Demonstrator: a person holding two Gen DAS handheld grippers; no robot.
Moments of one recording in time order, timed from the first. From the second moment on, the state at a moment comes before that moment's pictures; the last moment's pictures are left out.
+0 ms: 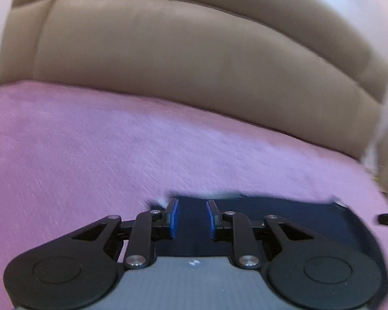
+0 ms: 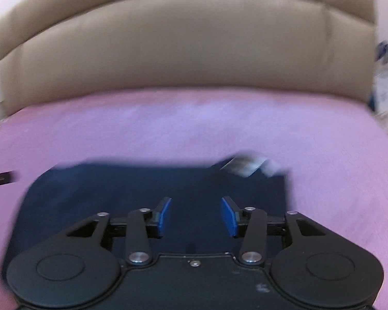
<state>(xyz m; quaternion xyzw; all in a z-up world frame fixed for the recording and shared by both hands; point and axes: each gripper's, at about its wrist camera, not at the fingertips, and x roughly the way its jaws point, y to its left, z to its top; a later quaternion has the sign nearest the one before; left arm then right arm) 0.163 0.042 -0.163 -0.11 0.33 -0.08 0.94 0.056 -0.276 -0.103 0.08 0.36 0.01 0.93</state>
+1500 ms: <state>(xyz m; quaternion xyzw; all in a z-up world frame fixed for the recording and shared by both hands) 0.075 0.101 -0.285 -0.37 0.41 -0.12 0.82 0.005 -0.199 -0.175 0.16 0.39 0.03 0.91</state>
